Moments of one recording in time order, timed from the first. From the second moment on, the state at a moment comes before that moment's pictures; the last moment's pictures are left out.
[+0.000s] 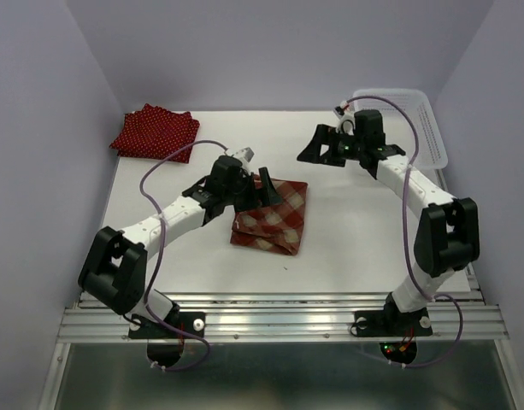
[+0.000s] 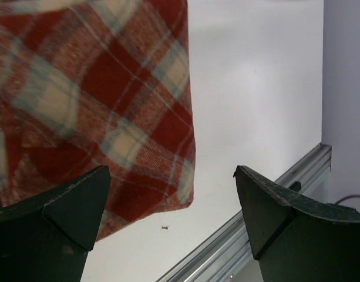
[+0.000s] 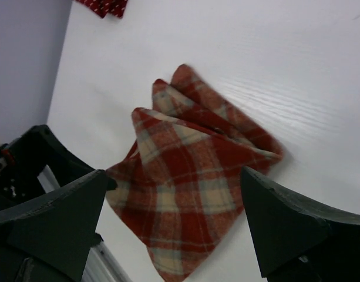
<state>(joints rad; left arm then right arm) -0.56 1.46 0.96 -0.15 0.26 -0.71 0.23 1.65 1.34 -0.25 -0.53 0.40</state>
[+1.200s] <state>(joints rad) -0.44 1.72 0.99 -0.11 0.15 -0.67 0.39 2.01 1.24 0.09 -0.55 0.63</state>
